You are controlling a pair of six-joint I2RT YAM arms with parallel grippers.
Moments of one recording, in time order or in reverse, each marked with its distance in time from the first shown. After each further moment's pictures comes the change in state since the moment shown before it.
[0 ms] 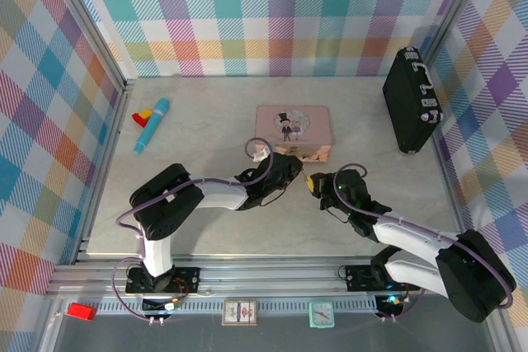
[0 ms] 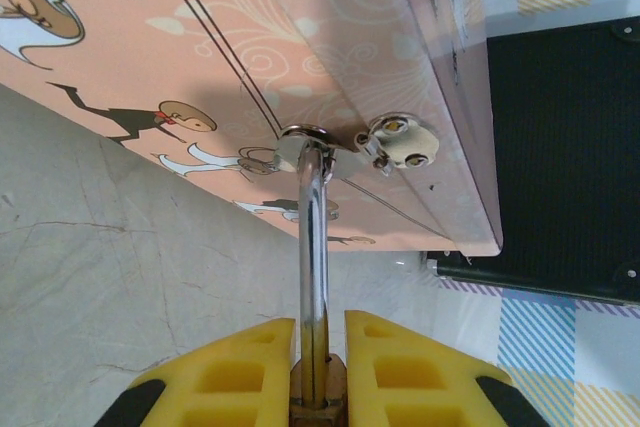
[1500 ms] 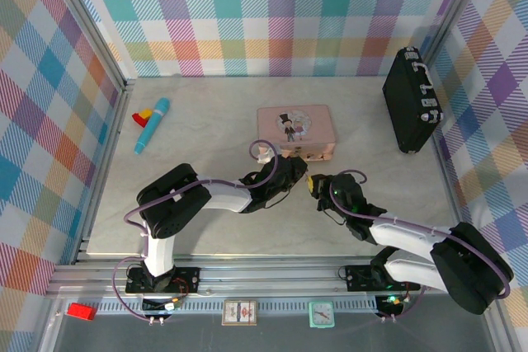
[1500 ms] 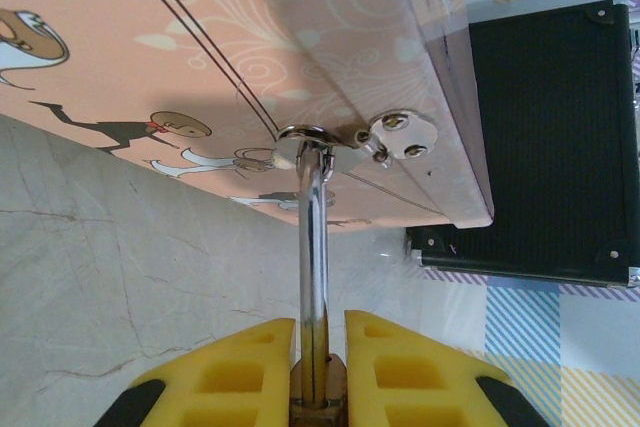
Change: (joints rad) left arm -0.024 0.043 0.004 0.090 -0.013 0.010; right arm 0.063 0.043 -0.028 0.079 0.145 0.086
